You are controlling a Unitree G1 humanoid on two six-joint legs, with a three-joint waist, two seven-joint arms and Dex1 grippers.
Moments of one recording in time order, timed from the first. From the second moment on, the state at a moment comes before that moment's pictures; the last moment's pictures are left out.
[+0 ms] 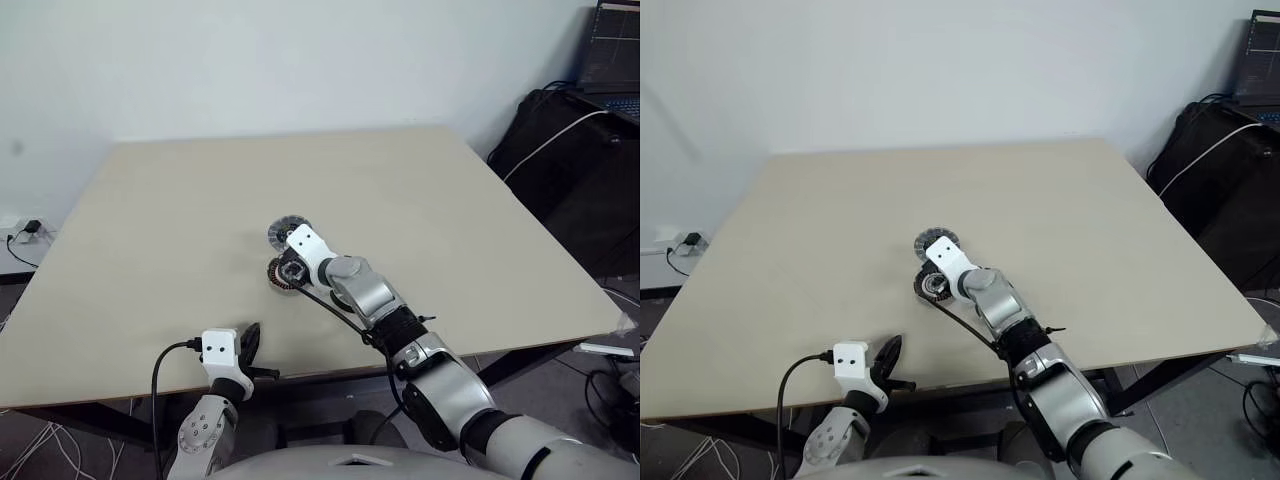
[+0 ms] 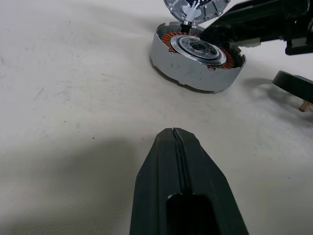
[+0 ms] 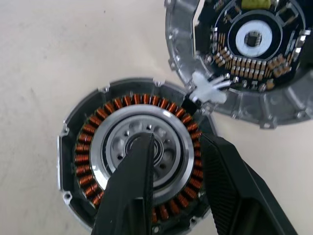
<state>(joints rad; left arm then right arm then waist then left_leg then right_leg) 0.47 -0.01 -0.13 -0.12 -0.15 -0.01 -0.22 -0.63 0.03 0.35 0.54 -0.15 0.55 0.41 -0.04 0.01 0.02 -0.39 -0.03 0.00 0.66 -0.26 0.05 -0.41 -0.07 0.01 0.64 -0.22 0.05</state>
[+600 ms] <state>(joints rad) 0.47 -0.01 -0.13 -0.12 -0.15 -0.02 -0.22 -0.67 0.00 0.40 0.56 -0.19 0.59 0.44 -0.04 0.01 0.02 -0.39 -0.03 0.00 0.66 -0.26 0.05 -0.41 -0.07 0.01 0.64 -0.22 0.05</state>
